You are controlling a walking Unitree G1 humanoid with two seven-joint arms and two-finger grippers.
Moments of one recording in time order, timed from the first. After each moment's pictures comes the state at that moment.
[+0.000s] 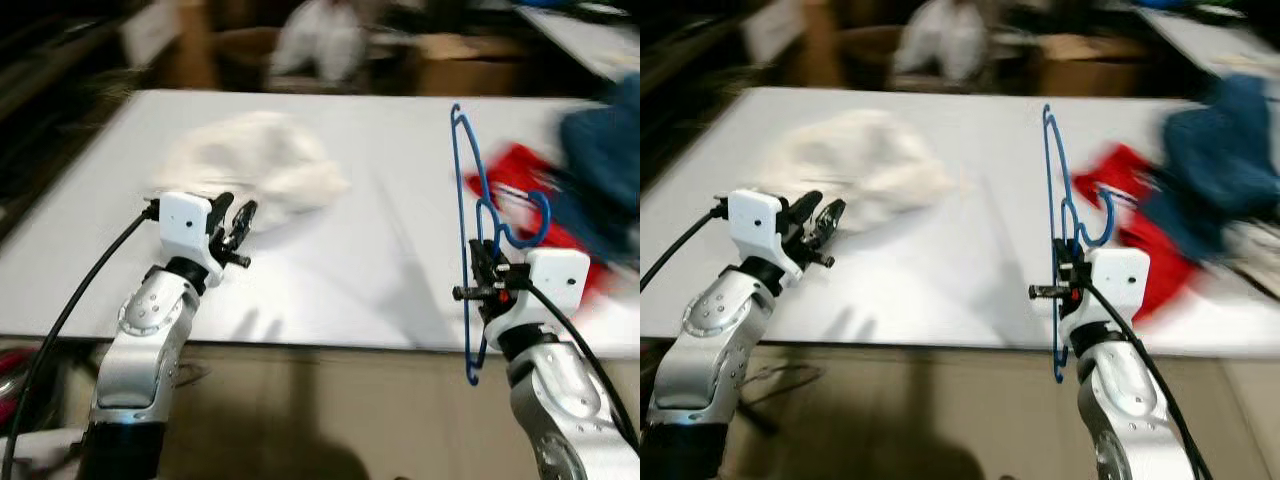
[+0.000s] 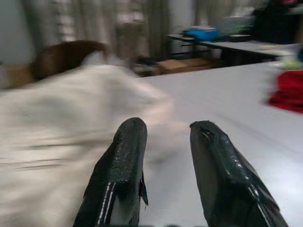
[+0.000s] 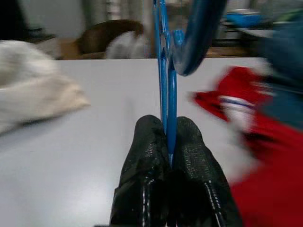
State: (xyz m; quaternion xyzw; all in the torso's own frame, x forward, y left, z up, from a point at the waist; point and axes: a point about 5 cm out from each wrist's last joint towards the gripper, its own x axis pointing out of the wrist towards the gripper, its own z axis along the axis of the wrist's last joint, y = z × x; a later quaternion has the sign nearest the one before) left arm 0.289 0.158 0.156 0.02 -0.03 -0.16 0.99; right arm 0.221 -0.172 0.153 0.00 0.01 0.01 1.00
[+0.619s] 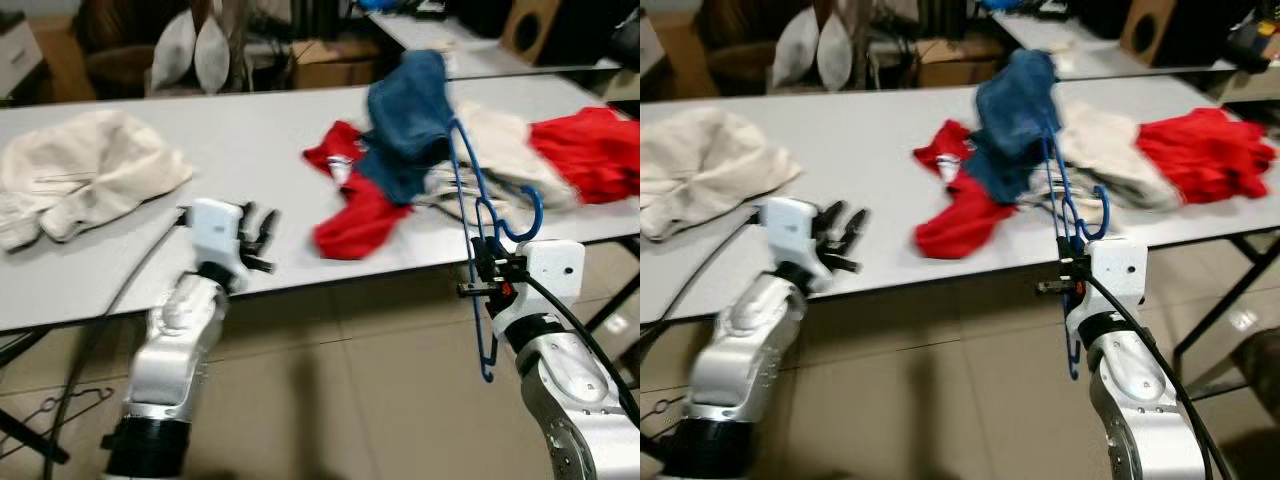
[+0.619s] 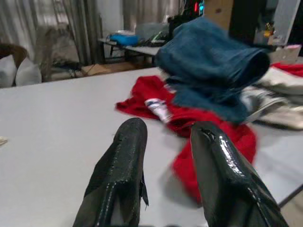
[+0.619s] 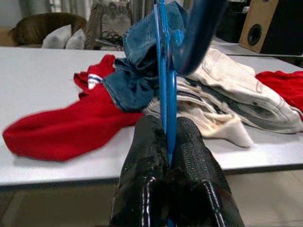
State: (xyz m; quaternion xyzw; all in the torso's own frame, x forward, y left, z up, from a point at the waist) left arm 0.296 0.138 0.148 0.01 -0.02 -0.16 0.99; right arm 0.229 -0.175 0.152 -0.03 0.04 0.04 1.00
